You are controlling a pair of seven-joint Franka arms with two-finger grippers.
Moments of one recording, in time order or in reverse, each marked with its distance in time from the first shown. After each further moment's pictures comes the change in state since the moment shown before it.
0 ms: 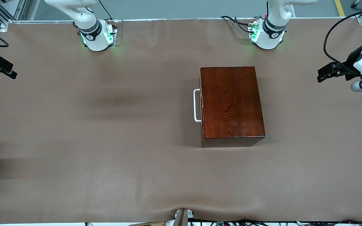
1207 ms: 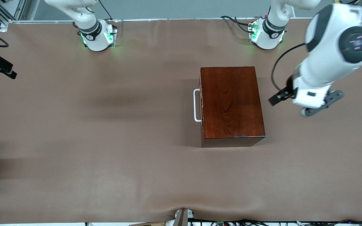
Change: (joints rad) left arm -0.431 0.144 0.263 0.016 -0.037 0.091 -0.587; right arm 0.000 0.000 -0.001 0.000 -0.001 0.001 0.000
